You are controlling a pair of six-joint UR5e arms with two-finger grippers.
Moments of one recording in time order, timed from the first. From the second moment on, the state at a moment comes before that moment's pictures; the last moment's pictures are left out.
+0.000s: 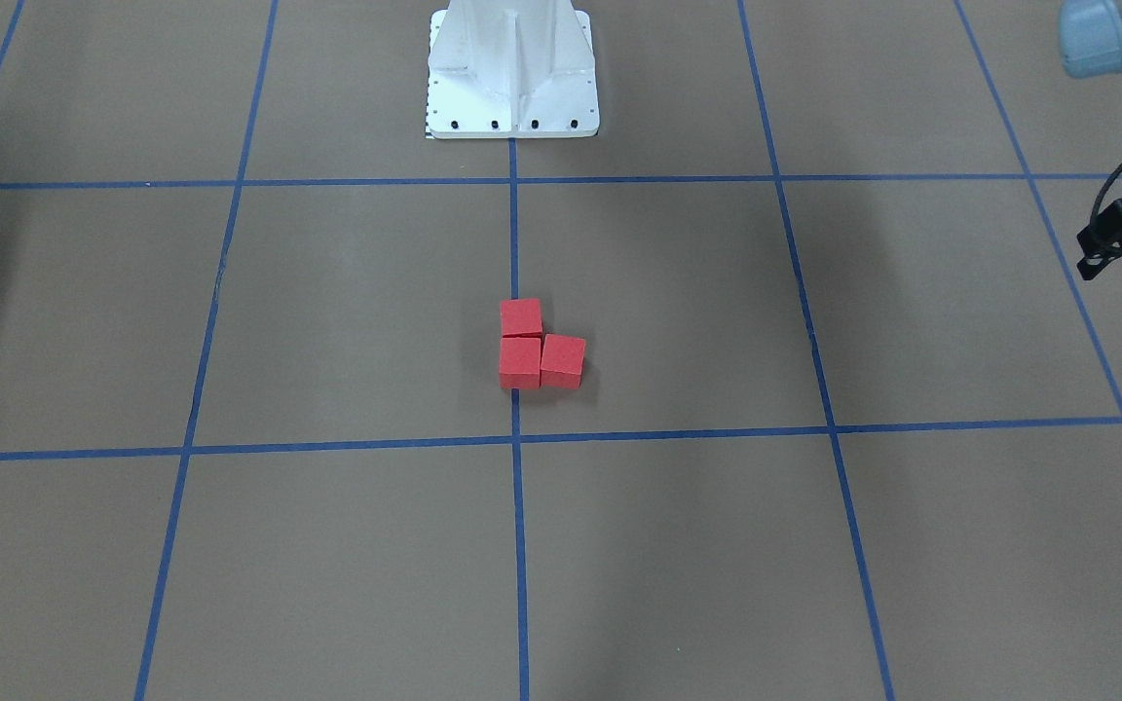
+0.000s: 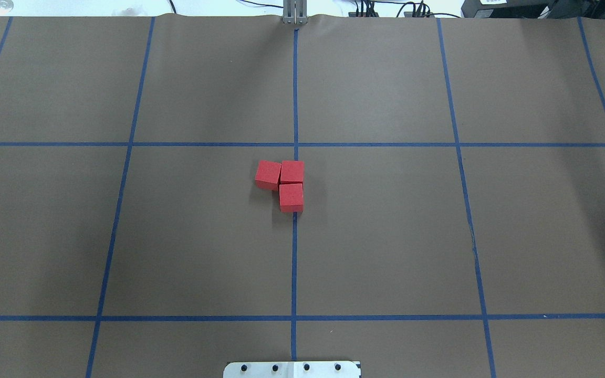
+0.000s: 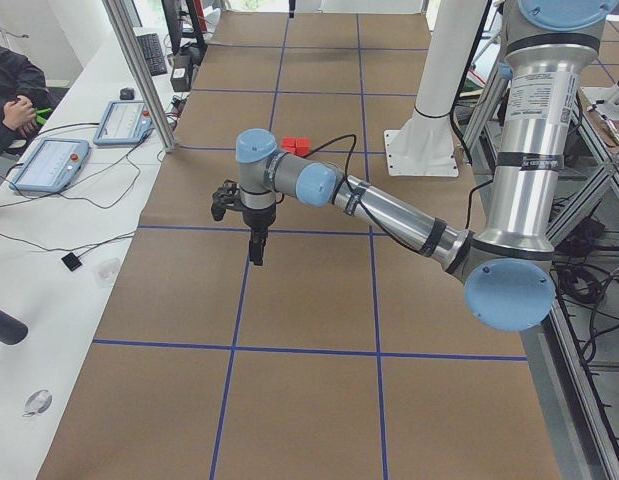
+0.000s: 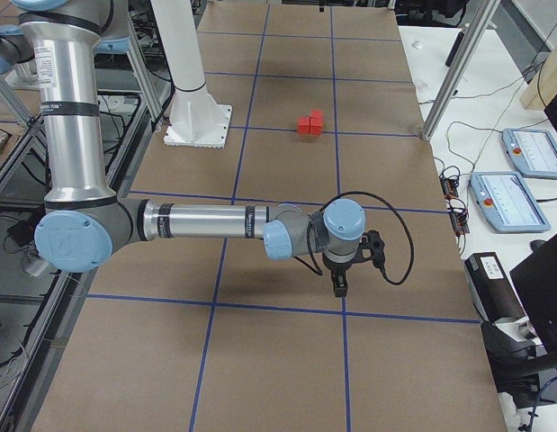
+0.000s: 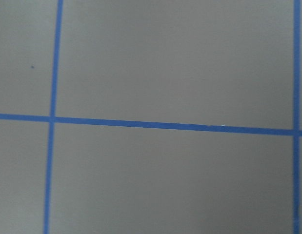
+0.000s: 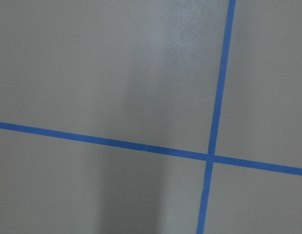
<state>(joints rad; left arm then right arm) -1.33 -1.63 -1.91 -1.46 -2.18 -0.29 1.49 -1.52 1.53 -1.36 2.40 0.09</state>
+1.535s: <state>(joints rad) -1.50 -1.51 -1.66 -1.78 -2.34 -0.03 1.53 -1.56 1.65 -1.61 2.42 0.09</state>
